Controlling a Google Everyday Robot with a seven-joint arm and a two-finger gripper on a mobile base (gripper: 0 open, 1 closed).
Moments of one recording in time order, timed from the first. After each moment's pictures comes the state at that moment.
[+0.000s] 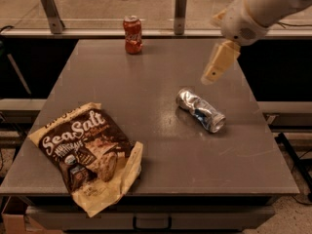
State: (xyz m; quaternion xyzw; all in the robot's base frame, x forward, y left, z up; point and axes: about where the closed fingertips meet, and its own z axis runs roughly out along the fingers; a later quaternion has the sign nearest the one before) arm 0.603 -0.145 0.952 -0.62 0.72 0.02 0.31
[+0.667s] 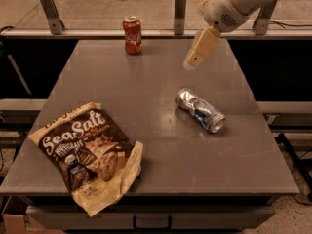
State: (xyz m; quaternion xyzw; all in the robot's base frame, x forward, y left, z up) arm 0.641 -0.102 0.971 -0.62 0.71 0.04 0.34
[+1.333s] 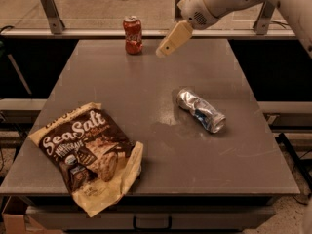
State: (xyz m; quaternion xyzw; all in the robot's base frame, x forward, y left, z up) arm 0.695 -0.052 0.968 -0.56 0.71 0.10 0.41
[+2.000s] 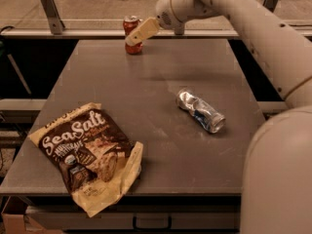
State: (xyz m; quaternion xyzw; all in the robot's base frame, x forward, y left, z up) arm 0.777 0.020 0.951 -0.48 0.72 0.16 0.47
